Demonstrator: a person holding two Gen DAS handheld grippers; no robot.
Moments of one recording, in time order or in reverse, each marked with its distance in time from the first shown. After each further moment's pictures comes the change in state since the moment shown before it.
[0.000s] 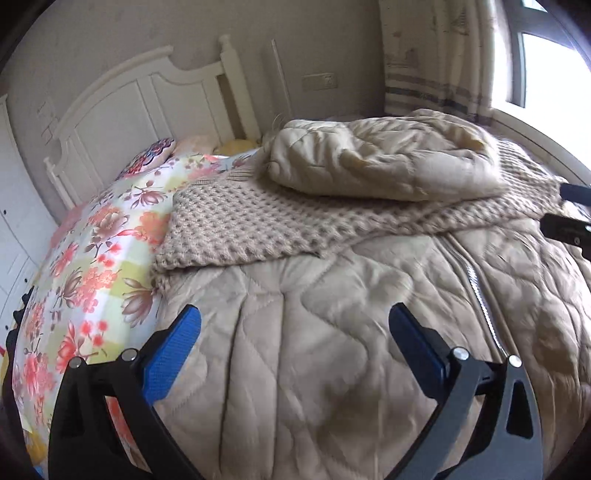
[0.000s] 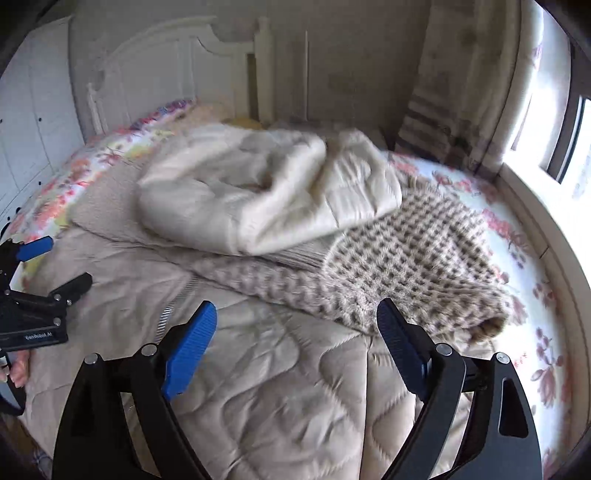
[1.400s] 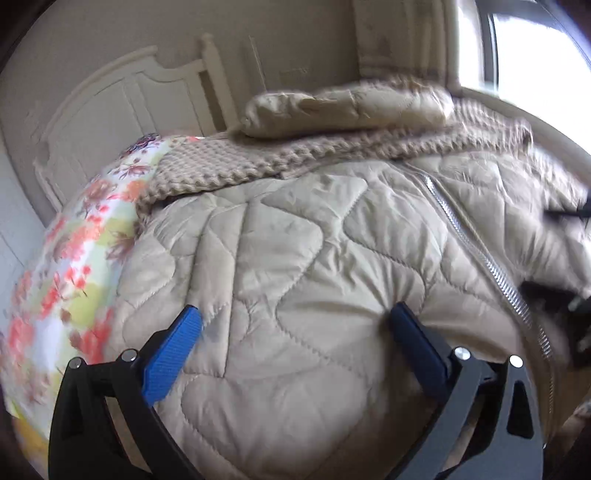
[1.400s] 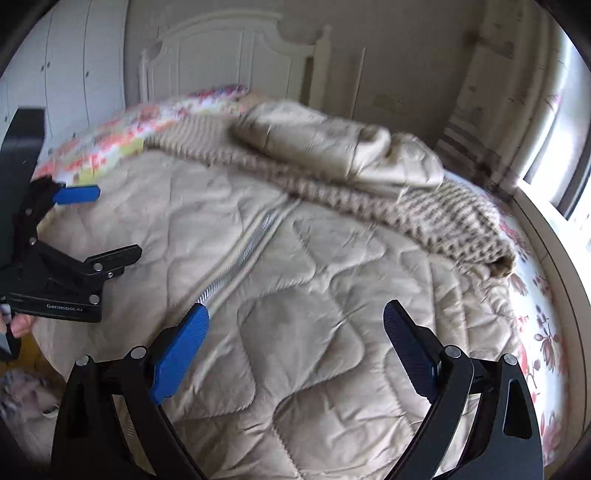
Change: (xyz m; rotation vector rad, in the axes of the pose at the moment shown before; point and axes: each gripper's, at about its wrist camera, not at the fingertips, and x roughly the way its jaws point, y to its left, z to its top) left arm -0.007 -0.007 -0.067 -0.002 0.006 -0.067; right arm -0.034 0.062 -0.089 -0.181 0.028 0.027
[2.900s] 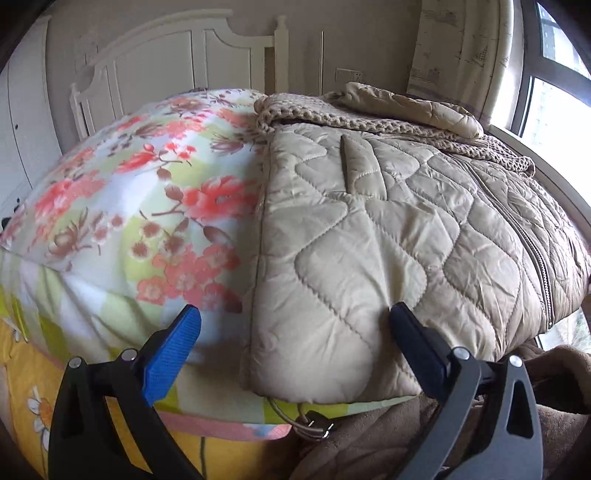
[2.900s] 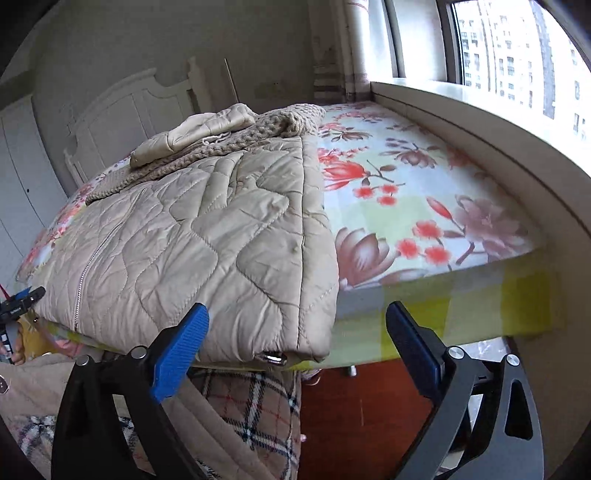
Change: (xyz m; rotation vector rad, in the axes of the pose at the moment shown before) left arm -0.074 0.102 -0.106 -0.221 0.007 -0.026; right arm -0.101 -0.148 -0.184 0.502 -0.083 -0.022
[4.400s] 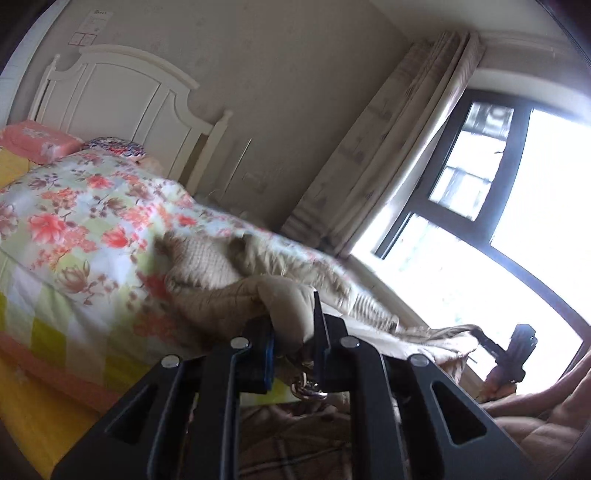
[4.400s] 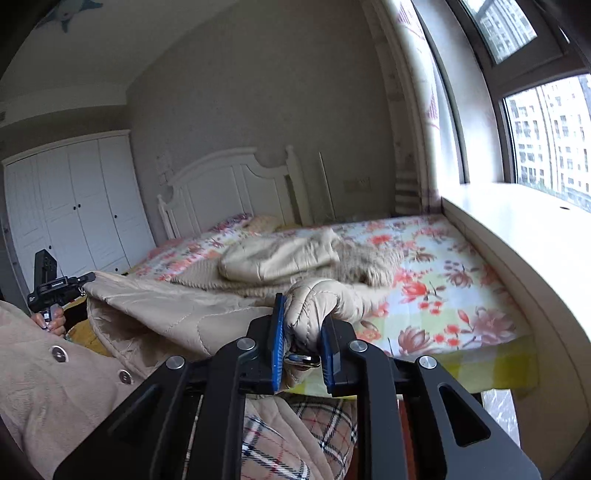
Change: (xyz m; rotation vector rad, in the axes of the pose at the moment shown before) left arm -0.204 0.083 0.009 -0.236 -0.389 -0.599; right arm -0.183 0.035 0.010 -0.172 -0.377 0.308
